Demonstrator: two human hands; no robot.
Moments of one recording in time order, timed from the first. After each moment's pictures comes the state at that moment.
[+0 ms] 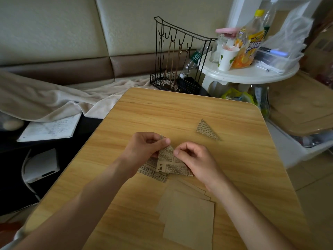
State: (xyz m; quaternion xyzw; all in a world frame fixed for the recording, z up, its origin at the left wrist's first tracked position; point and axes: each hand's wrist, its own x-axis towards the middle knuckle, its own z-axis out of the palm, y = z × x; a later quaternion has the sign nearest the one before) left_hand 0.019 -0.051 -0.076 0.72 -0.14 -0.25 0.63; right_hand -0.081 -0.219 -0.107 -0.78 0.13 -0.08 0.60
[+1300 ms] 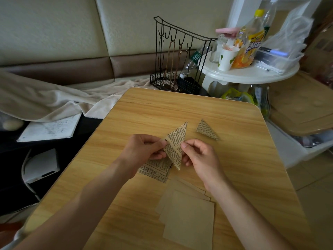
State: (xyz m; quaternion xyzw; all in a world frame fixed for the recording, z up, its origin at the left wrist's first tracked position) left_hand 0.020 -0.050 -0.079 0.70 -0.07 -0.28 0.65; right_hand -0.078 -0.217 -0.109 -0.70 0.19 -0.15 0.67
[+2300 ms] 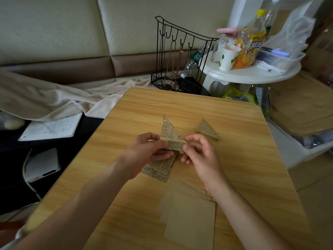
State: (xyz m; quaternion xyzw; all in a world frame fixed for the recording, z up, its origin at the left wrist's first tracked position) left_hand 0.016 -0.054 -0.073 0.62 -0.04 -0.35 0.70; right_hand -0.080 -0.217 -0.115 -0.70 0.15 -0.18 0.68
